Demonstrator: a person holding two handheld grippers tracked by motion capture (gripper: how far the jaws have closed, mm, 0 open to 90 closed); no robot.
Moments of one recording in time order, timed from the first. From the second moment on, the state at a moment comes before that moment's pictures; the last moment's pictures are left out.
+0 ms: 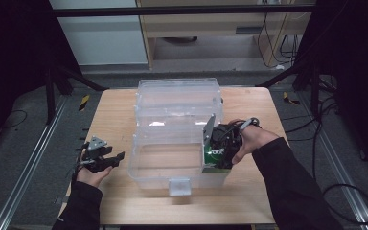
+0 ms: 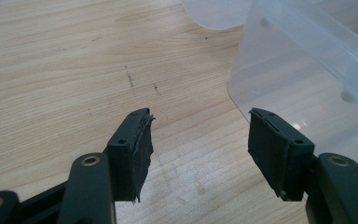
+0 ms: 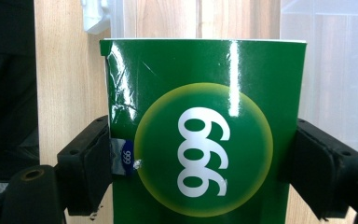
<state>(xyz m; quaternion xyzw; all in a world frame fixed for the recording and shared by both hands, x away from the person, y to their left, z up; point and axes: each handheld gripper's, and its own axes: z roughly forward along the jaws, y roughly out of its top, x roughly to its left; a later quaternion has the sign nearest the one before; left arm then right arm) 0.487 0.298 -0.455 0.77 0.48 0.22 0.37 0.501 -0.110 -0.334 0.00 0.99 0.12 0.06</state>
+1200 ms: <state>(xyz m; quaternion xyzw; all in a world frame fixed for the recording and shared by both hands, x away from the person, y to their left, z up) 0.487 0.298 -0.454 0.77 0.47 0.22 0.37 0.497 -0.106 -0.347 0.00 0.99 0.15 0.06</state>
